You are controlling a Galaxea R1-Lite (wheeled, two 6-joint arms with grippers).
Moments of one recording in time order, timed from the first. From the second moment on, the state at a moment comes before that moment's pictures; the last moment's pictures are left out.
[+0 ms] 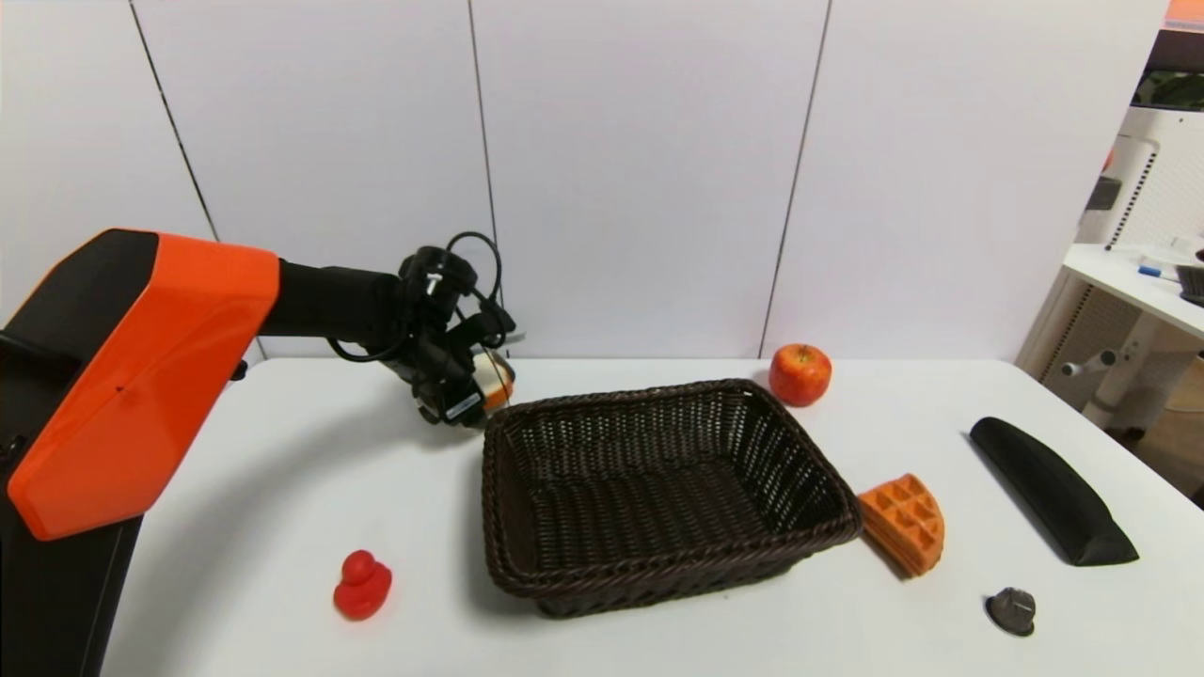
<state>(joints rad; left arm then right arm) -0.28 2.29 -1.75 0.38 0.03 0.71 0.00 0.00 0.00 0.00 0.00 0.02</state>
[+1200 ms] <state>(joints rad) -0.25 2.19 -1.79 0.37 0.03 0.72 0.00 0.00 0.00 0.00 0.00 0.02</state>
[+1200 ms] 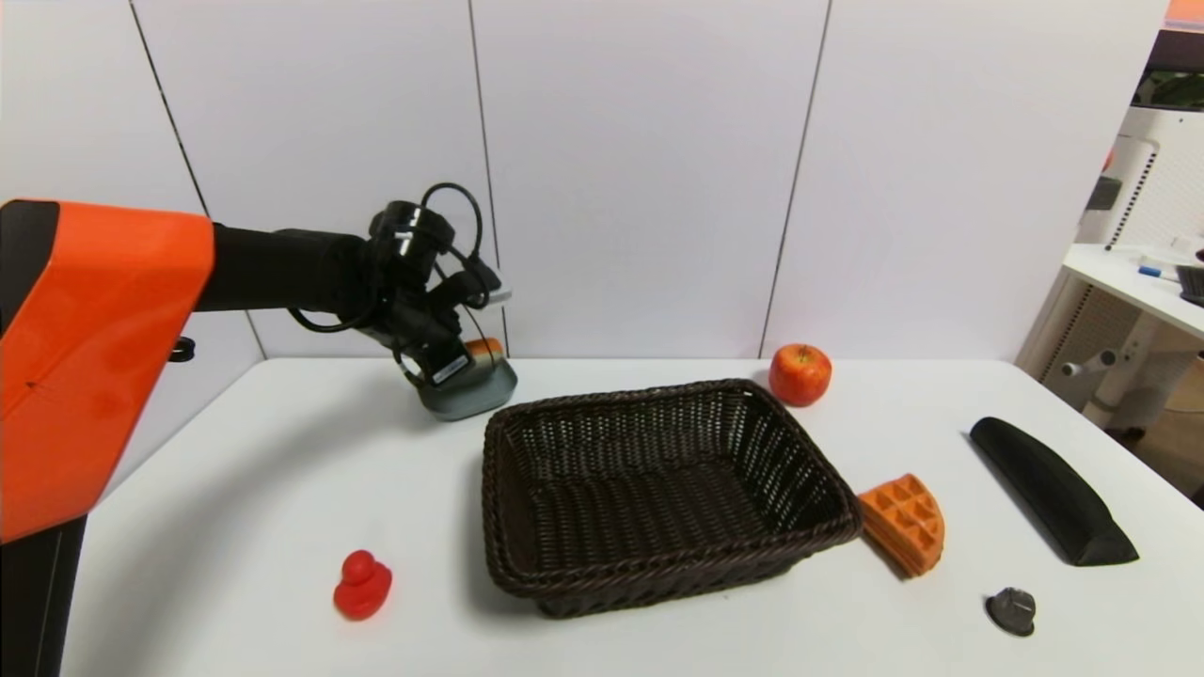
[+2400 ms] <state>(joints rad) -0.46 1.64 -1.60 0.55 -0.52 0.62 0.00 0.00 0.00 0.00 0.00 0.02</state>
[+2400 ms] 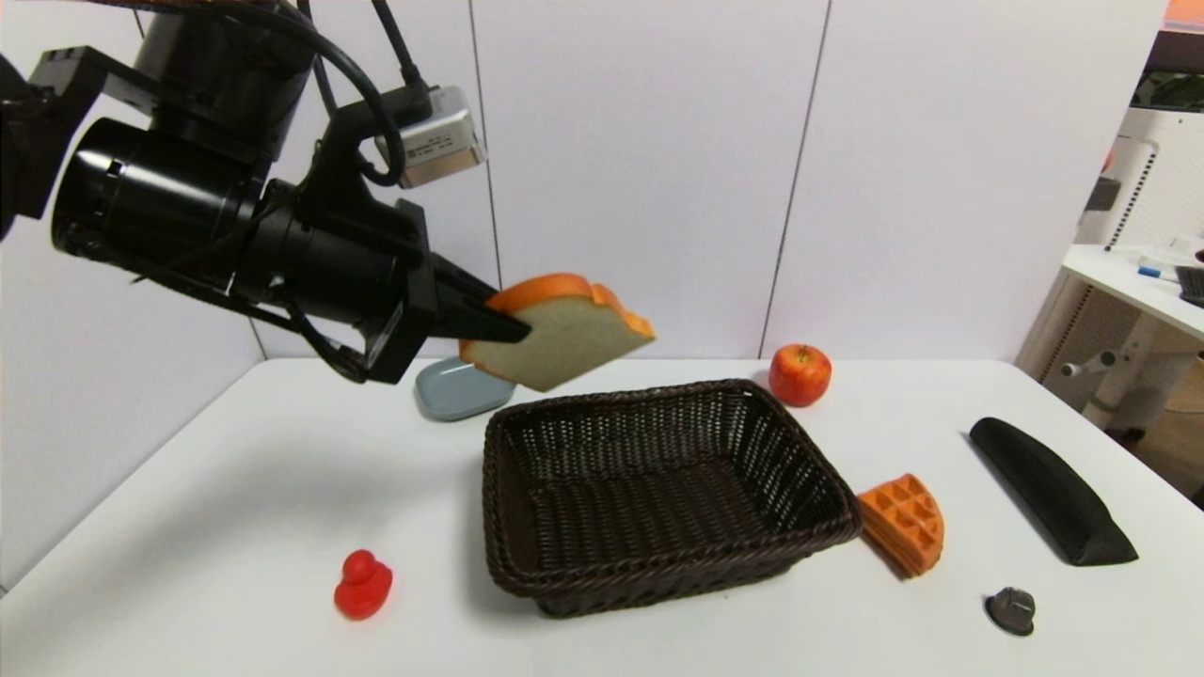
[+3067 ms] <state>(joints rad) -0.62 1.66 -1.49 0.55 -0.53 0.62 0.00 0.00 0.00 0.00 0.00 0.02</state>
